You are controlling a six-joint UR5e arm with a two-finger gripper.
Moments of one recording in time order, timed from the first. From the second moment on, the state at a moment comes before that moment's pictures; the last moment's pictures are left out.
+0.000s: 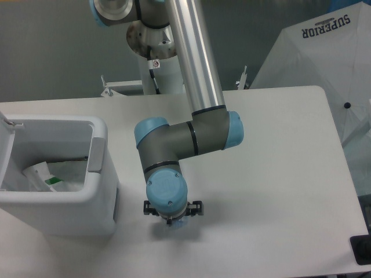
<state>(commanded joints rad) 2.26 -2.25 -1.36 -1.23 1.65 0.28</state>
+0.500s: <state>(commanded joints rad) 2.24 -2.28 -1.35 -1.22 1.72 0.25</state>
